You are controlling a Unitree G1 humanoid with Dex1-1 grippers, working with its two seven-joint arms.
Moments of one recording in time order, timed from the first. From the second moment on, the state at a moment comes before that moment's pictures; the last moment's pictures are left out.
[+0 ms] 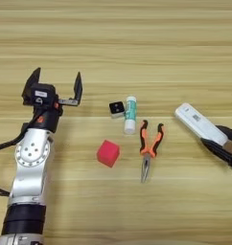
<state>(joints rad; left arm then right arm) -0.10 0.14 0.11 0.07 -0.05 -0.27 -0.14 0.10 -0.51 -0.13 0.06 0.35 0.02 0.93</state>
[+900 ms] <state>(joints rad) -0.10 0.14 0.11 0.07 -0.07 -0.27 -0.16 0.40 -0.67 -0.11 -0.12 0.42 0.00 1.24</state>
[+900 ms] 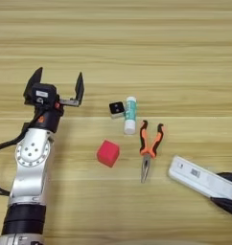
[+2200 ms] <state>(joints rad) -0.11 0.14 0.10 0.07 -0.07 -0.28 -0.18 0.43 -0.70 -0.08 -0.03 0.35 -0.10 1.23</state>
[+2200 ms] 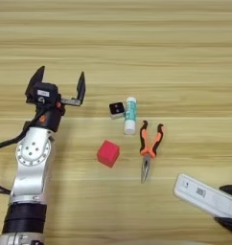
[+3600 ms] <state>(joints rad) -0.11 0.14 0.09 0.07 -0.07 -0.28 -0.17 0.23 -0.59 0.04 -0.47 0.43 0.08 0.90</state>
